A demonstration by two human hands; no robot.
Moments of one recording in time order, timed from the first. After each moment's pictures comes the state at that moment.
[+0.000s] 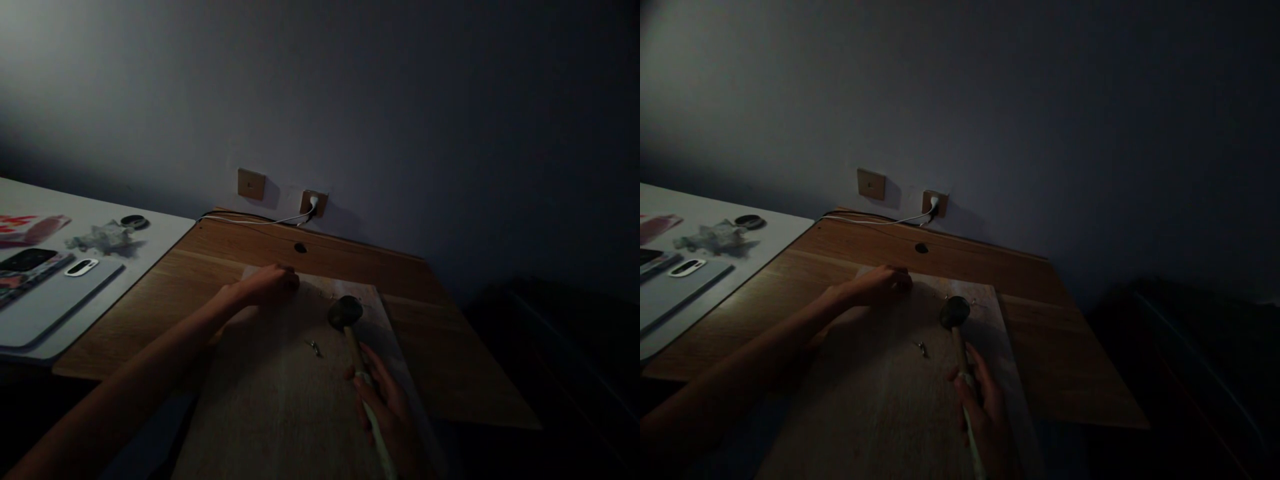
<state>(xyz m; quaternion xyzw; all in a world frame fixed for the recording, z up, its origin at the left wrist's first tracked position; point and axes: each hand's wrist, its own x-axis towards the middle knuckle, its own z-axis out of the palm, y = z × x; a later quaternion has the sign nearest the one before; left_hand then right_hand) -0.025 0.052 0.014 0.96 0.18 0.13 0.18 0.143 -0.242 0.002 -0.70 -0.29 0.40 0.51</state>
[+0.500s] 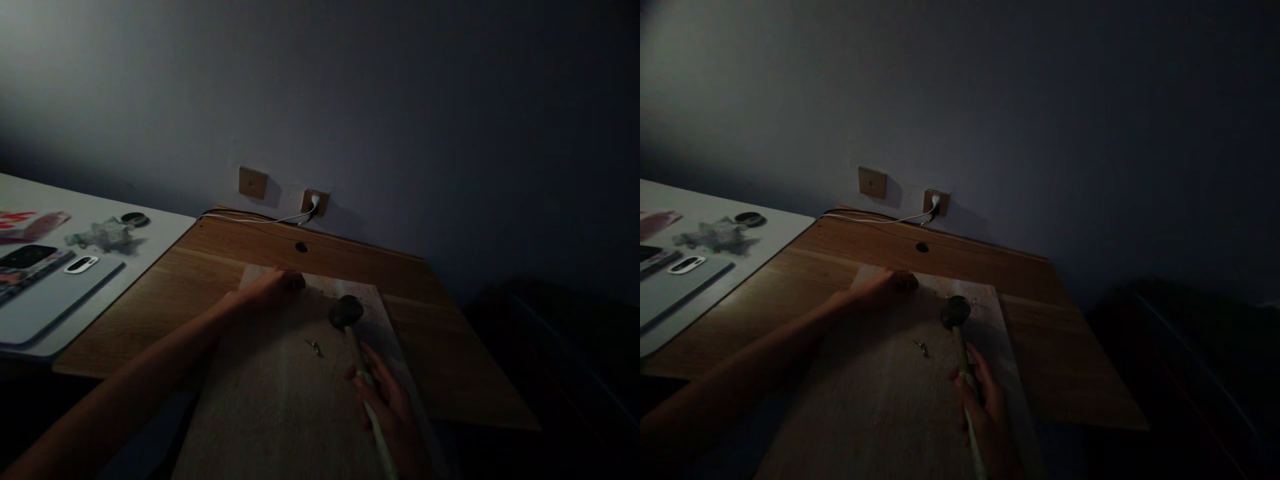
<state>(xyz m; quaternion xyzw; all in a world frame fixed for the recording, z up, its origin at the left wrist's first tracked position) -0.023 0.043 0.007 0.93 0.21 0.14 0.26 0.142 -0.241 0.006 -0.71 -0.29 0.40 0.50</state>
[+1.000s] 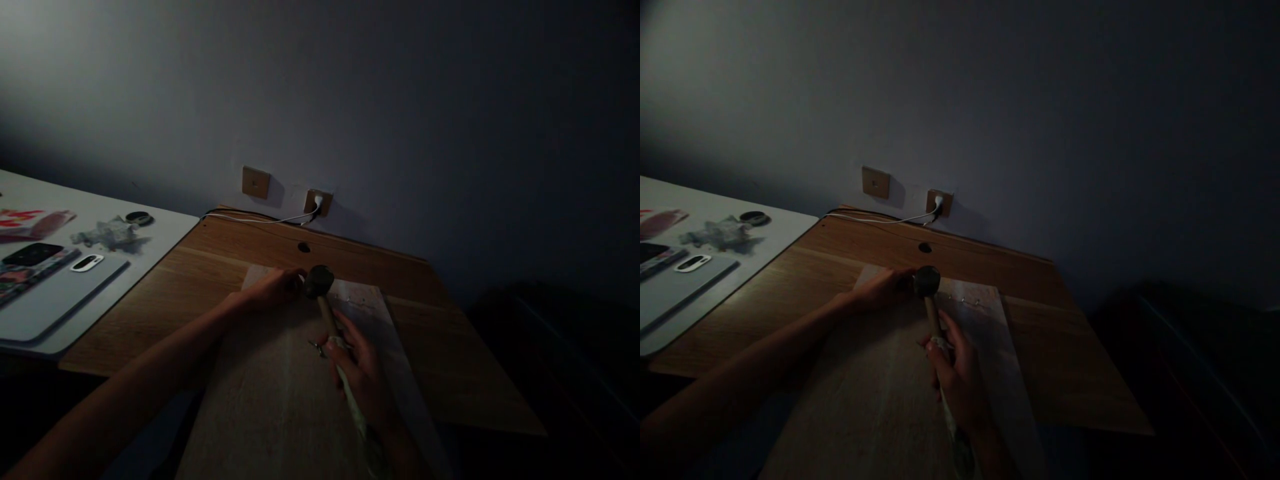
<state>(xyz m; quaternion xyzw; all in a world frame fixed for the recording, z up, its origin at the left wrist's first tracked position) -0.025 0.046 -0.004 0.92 0.22 0.16 0.29 0.114 -0.181 0.034 -0.64 -0.39 0.43 0.50</state>
